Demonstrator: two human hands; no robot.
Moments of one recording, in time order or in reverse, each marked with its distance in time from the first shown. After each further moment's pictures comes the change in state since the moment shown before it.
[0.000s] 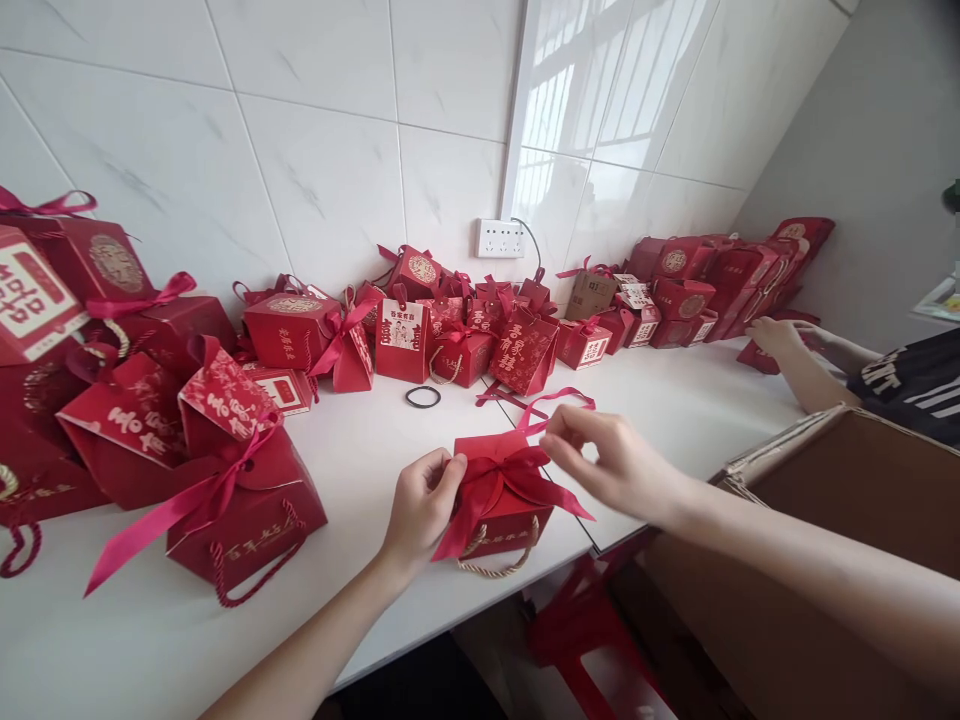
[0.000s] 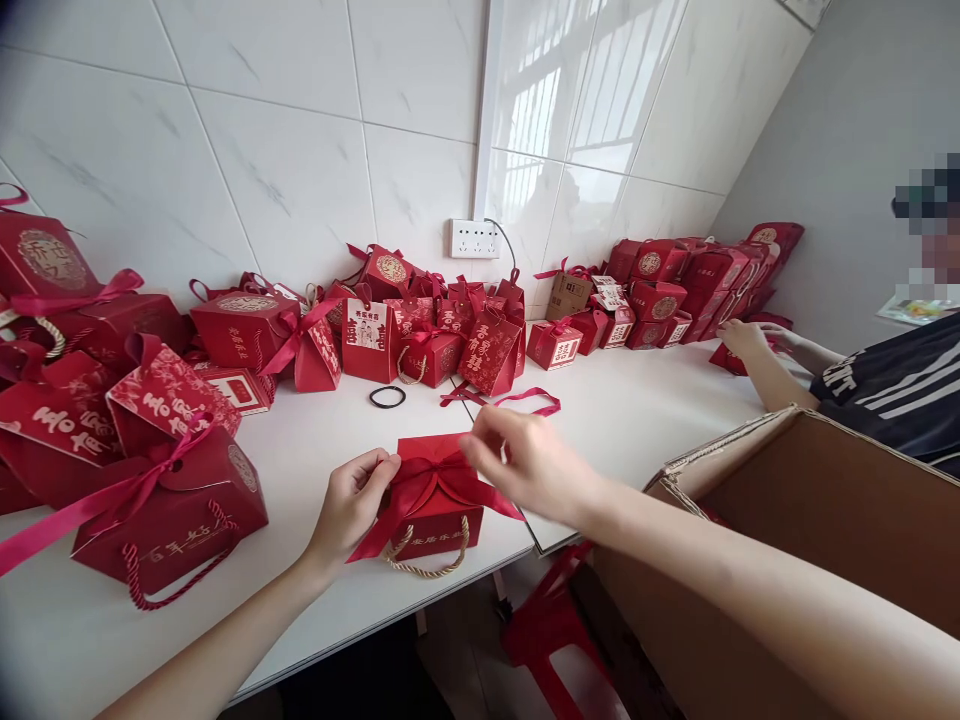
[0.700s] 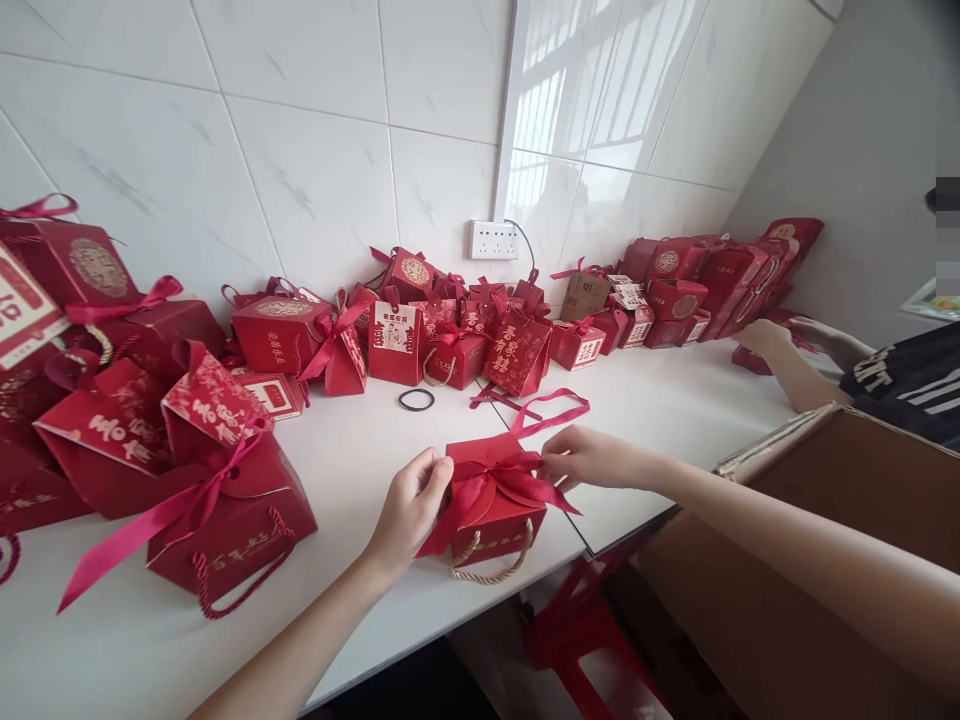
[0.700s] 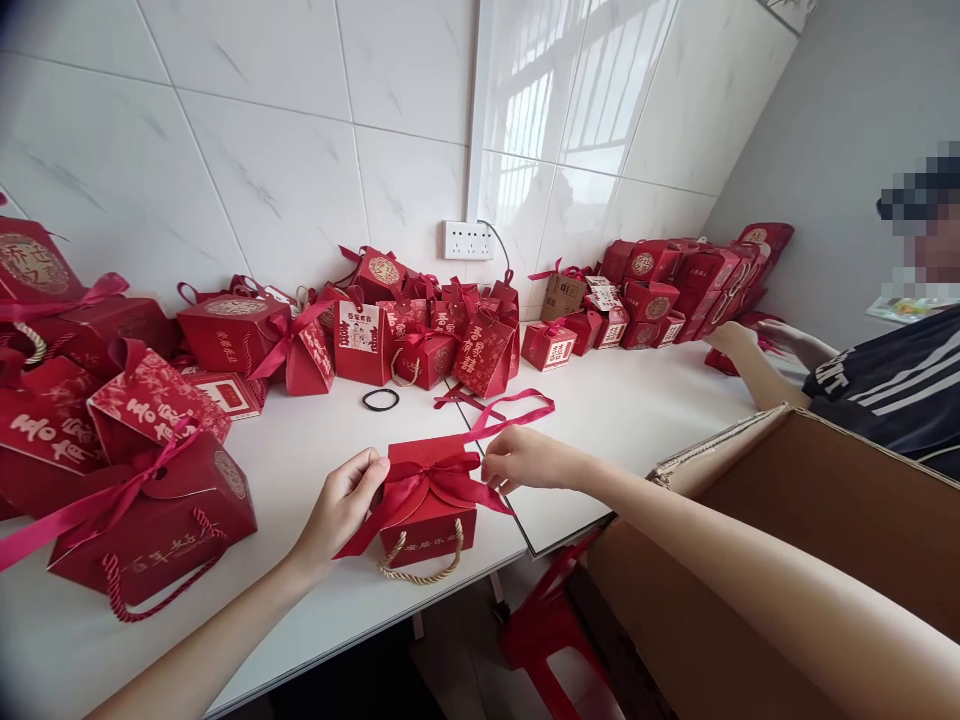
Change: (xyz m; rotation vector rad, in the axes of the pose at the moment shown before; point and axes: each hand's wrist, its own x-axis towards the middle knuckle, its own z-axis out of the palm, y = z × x) left_hand 0.006 -0.010 -0.005 0.010 -0.071 -0.032; right_hand 0.017 0.039 -0.002 0.327 -0.493 0.431
